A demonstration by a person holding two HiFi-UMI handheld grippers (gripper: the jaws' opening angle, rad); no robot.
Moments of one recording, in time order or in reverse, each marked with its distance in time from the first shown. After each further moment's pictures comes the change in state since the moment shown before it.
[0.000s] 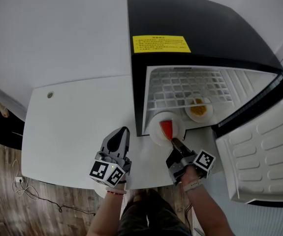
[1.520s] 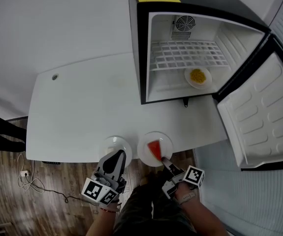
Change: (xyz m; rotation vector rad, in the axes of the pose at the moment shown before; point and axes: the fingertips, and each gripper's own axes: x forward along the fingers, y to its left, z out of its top) left arm -0.198 -0.063 -0.038 -0.035 0.125 -0.089; right arm -0.136 -0.107 -0.169 0.018 0.159 -0.045
